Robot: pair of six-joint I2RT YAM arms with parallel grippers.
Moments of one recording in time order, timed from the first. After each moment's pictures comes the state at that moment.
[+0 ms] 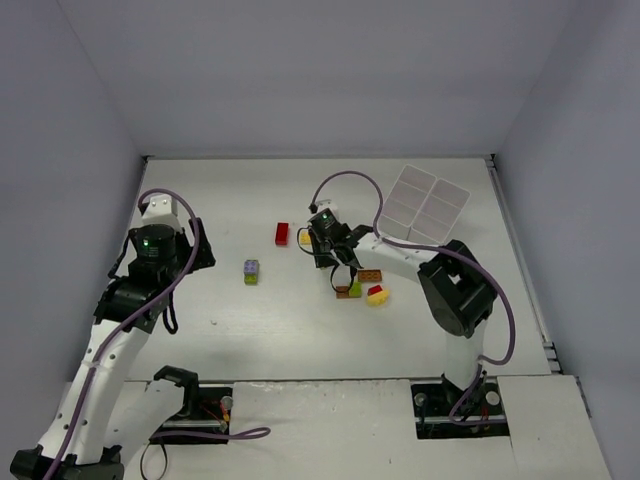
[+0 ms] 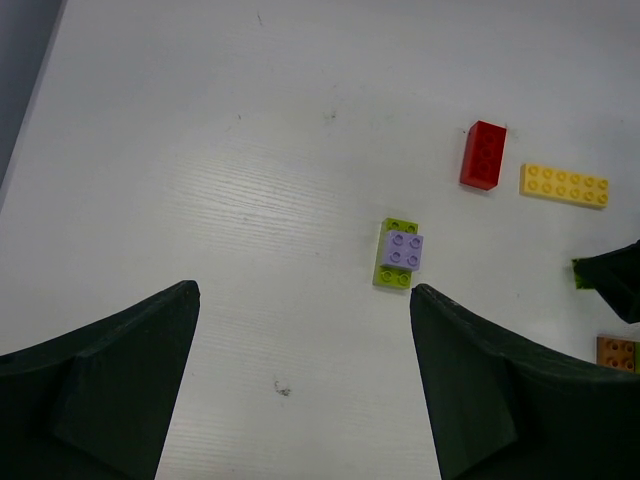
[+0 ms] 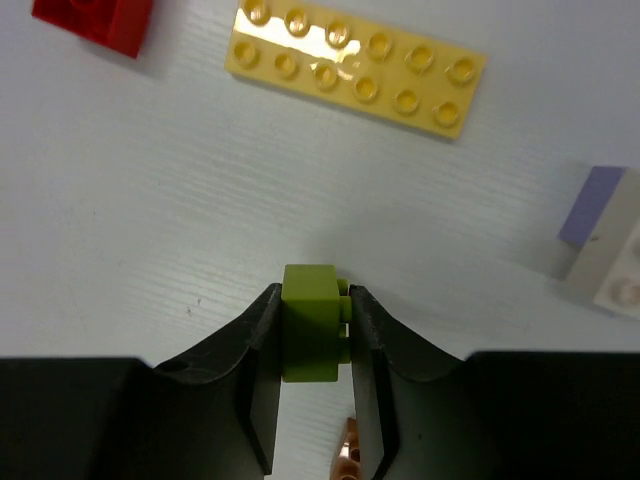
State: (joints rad) left arm -0.23 0.80 0.95 -0.68 -0.28 -0.31; right arm 0.74 1.91 1.24 -0.27 0.17 0.42
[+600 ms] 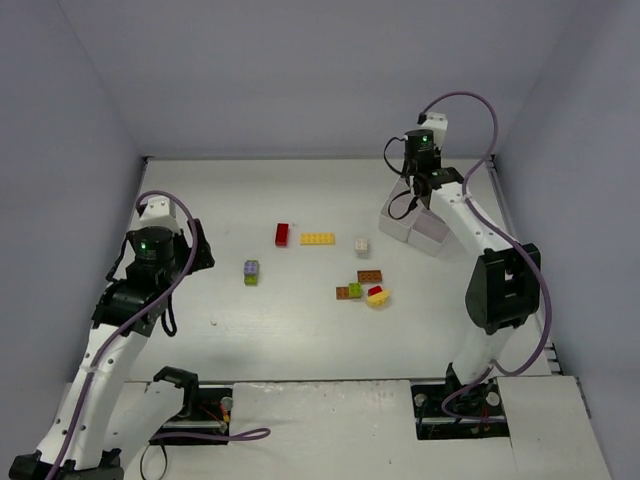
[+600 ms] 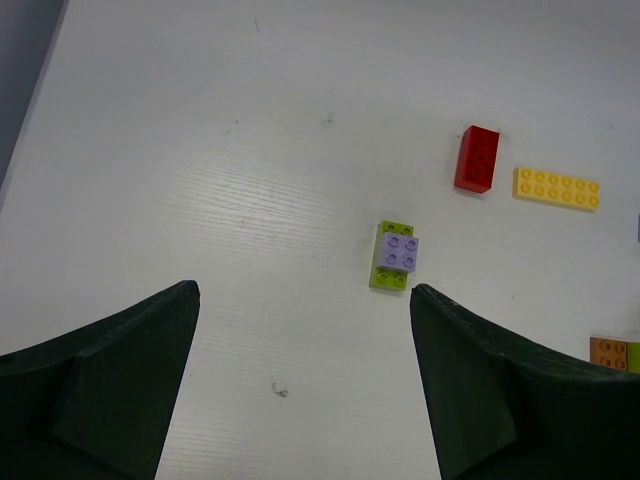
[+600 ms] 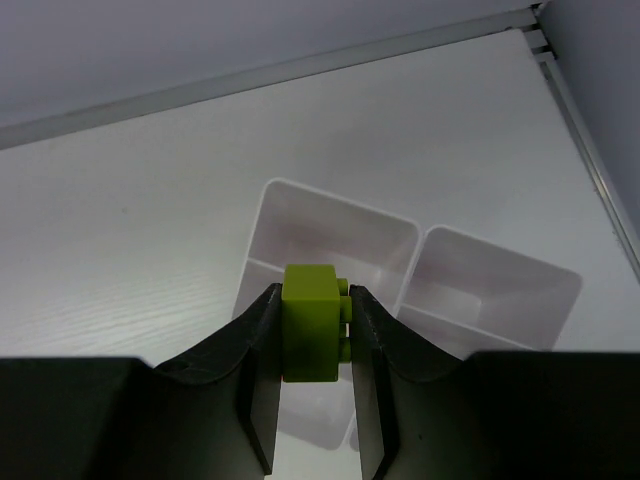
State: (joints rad) left arm -0.23 0.79 0.95 -0.67 -0.27 -0.31; right arm 0.27 1.79 1.52 -0.27 0.46 0.24
